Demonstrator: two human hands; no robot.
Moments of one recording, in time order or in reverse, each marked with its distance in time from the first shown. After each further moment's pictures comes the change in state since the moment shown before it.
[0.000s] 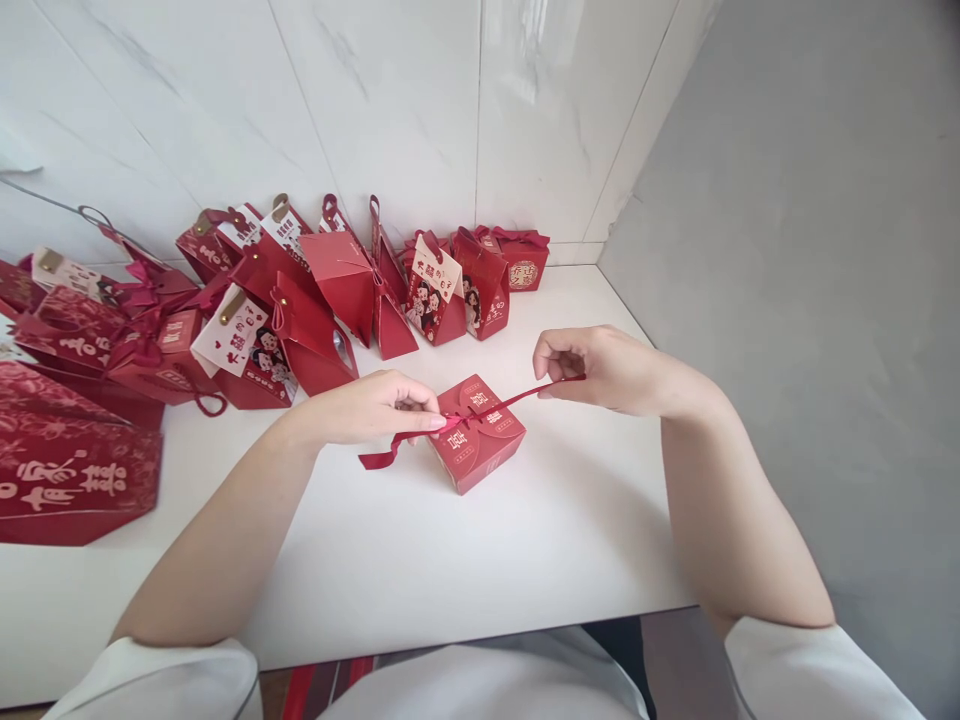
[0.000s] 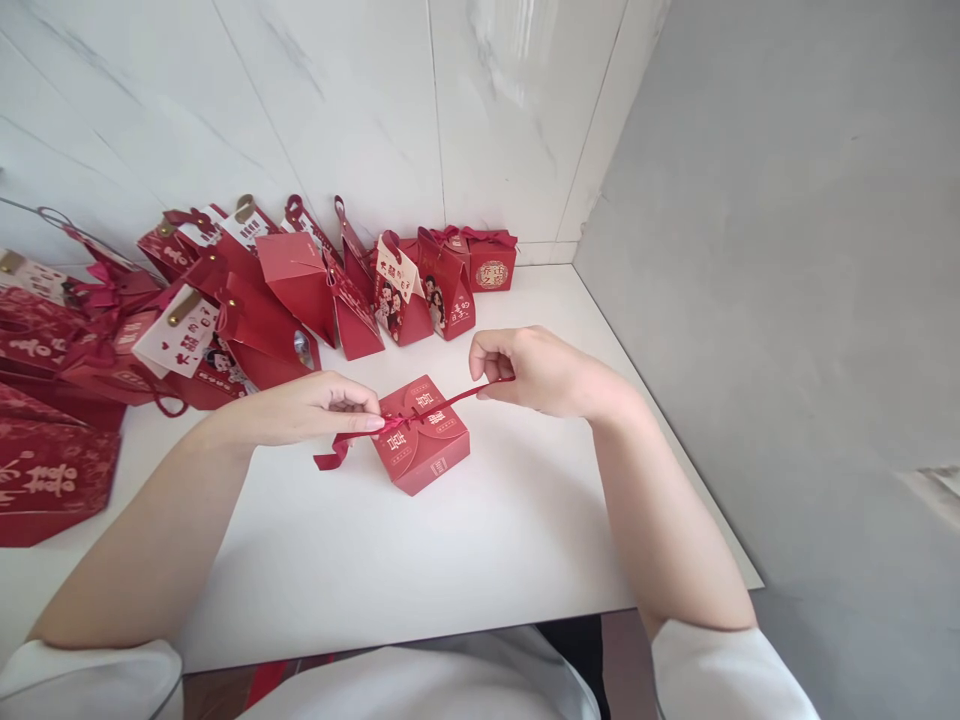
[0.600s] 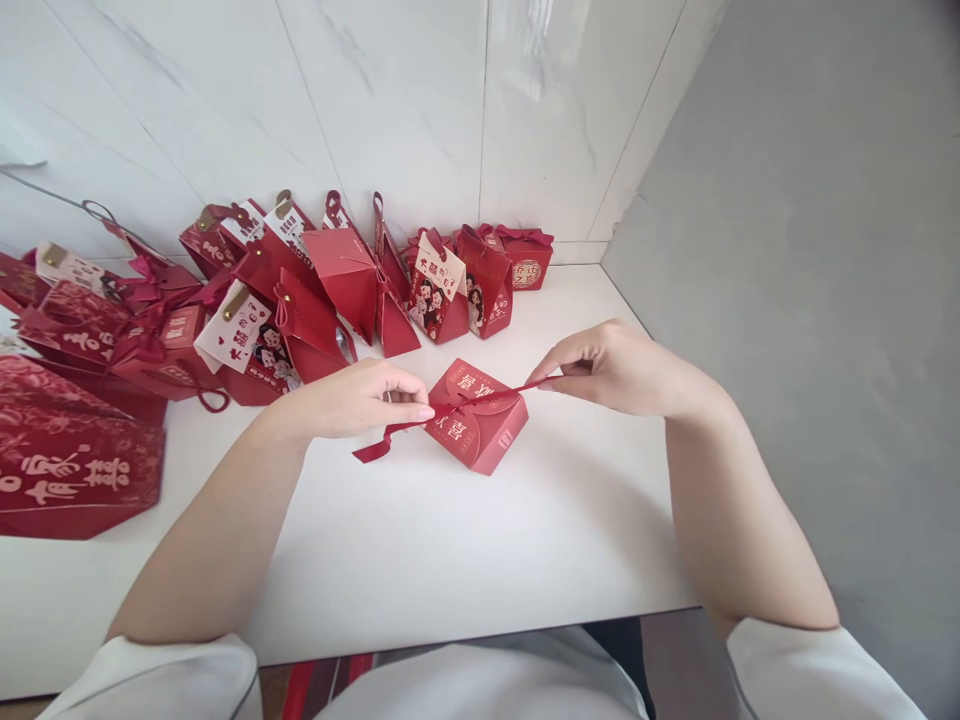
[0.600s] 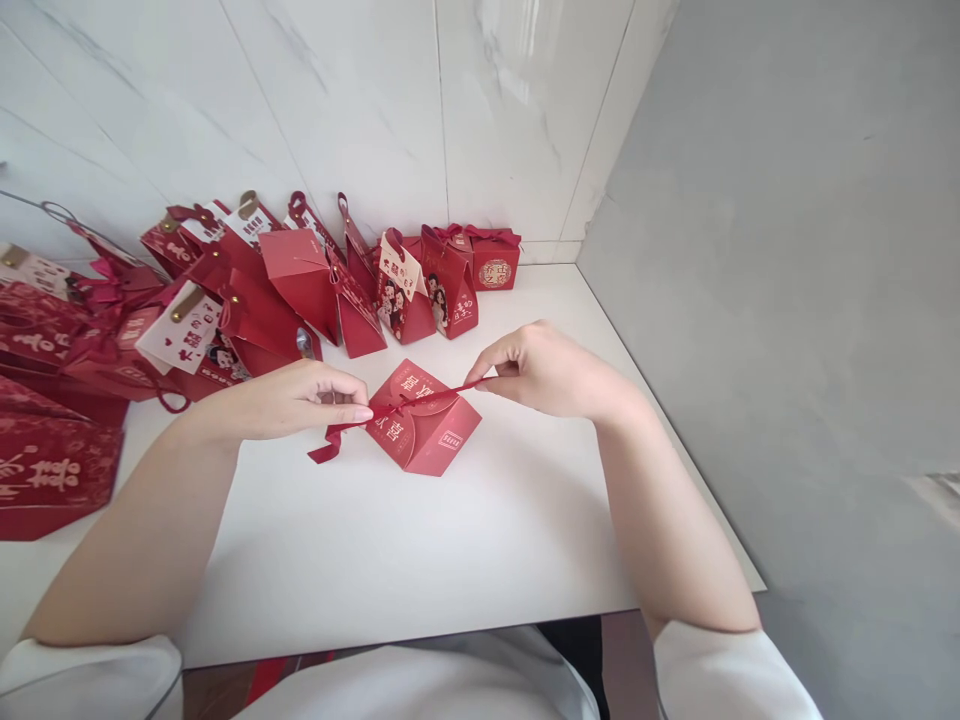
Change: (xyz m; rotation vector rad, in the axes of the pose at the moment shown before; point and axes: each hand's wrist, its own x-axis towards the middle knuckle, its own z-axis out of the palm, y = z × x) left_hand -0.010 0.010 -0.007 0.142 0.092 -0.034; right_hand -0.001 0.001 0.000 -0.055 0.031 -0.069
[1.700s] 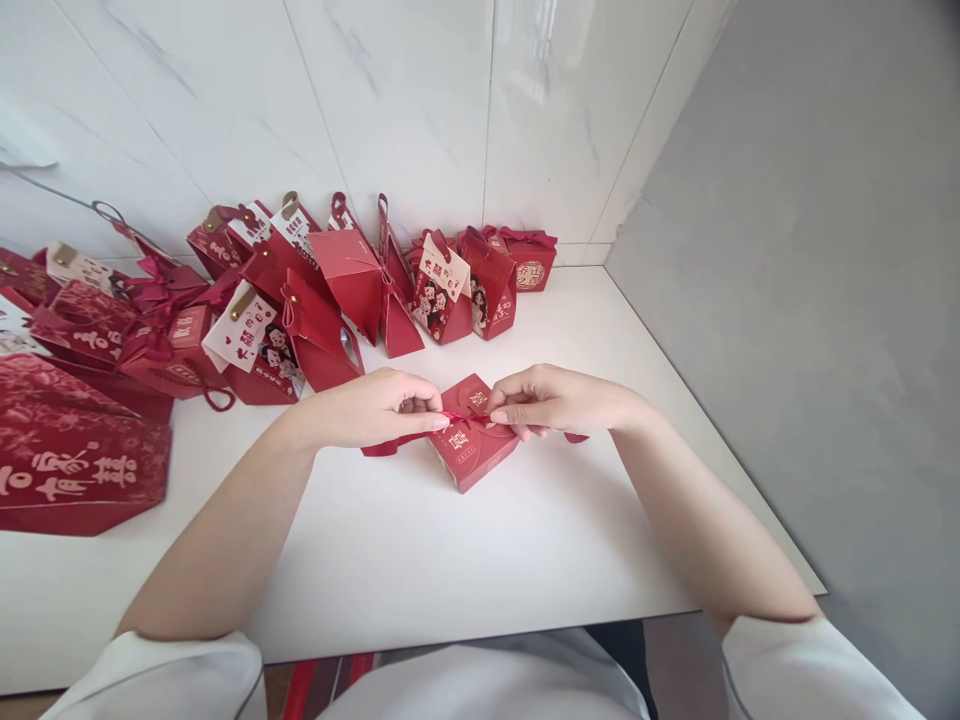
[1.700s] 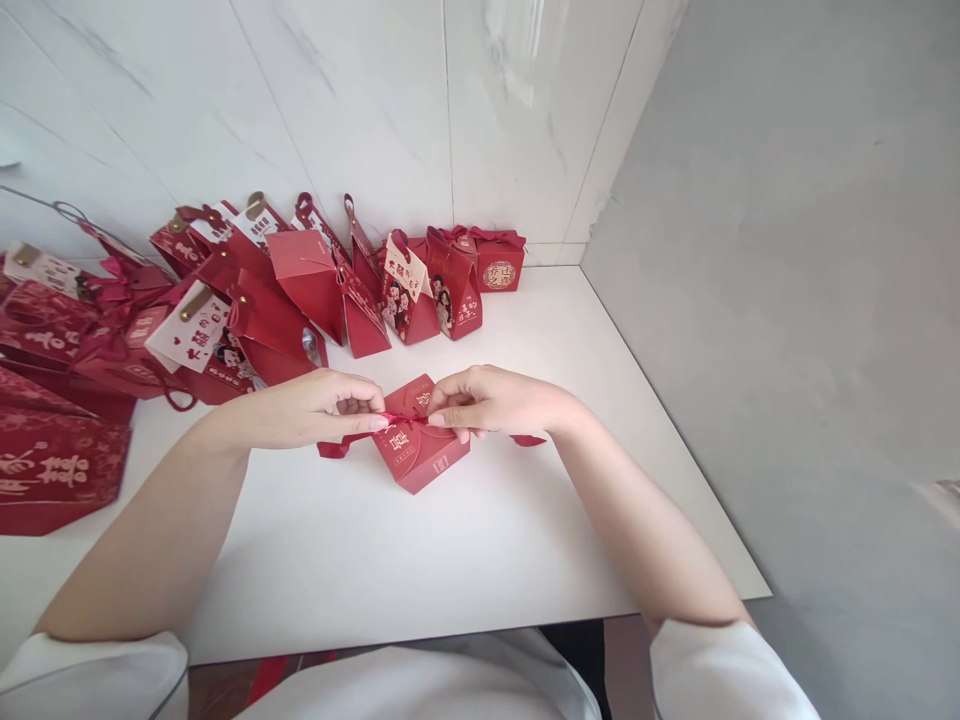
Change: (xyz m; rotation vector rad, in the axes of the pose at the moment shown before) left_hand -0.001 0.000 0.006 0.043 -0.041 0.034; right_hand 0.027 -0.004 0.039 0.436 -0.430 0.004
